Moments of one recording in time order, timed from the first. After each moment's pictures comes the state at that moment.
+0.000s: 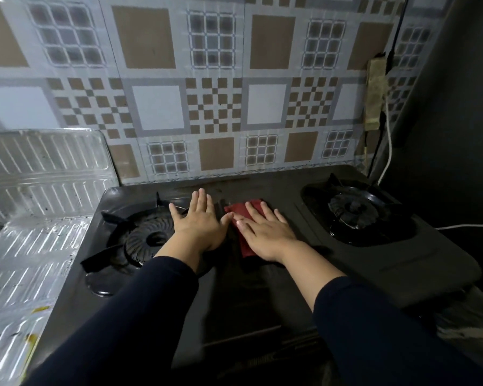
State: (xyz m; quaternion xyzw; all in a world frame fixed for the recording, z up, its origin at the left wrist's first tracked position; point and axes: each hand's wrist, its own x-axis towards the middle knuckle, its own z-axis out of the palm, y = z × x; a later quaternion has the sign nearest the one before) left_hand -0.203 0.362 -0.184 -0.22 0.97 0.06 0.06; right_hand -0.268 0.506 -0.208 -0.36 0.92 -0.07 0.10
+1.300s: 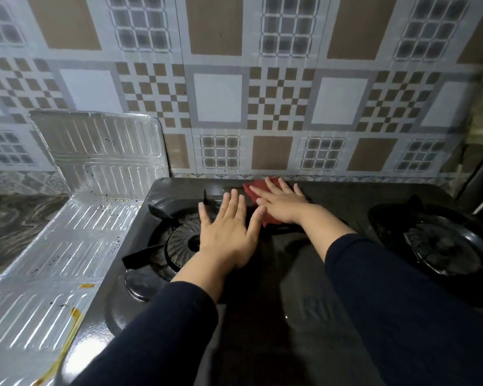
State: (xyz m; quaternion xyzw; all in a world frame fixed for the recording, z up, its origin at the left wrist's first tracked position) left_hand -0.192 0.337 -0.196 -0.25 0.96 0.15 -0.04; right_hand -0.362 0.394 -0.207 -0.43 0.89 -0.03 0.14
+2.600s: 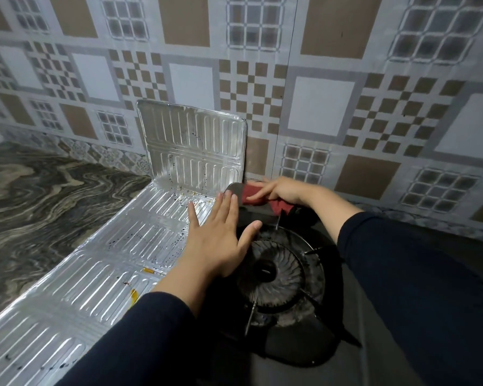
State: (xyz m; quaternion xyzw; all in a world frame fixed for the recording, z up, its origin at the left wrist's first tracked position) left_hand -0.132 0.226 -0.207 -0.39 0.91 0.06 -0.07; right_hand -0.353 0.209 -0.193 -0.60 0.70 -0.19 0.33
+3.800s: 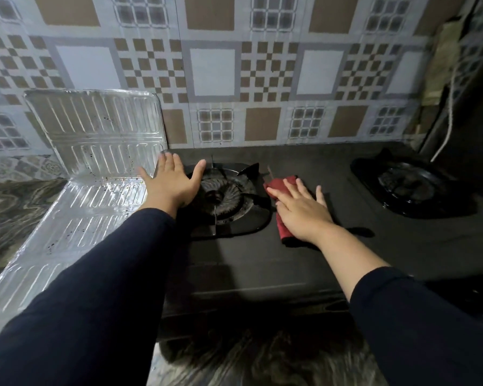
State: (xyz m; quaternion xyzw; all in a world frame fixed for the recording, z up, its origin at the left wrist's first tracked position) left_hand -0.124 0.229 -0.203 -0.34 0.93 0.09 -0.08; right_hand -0.216 0.480 -0.222 -0.34 0.94 -0.10 0.04
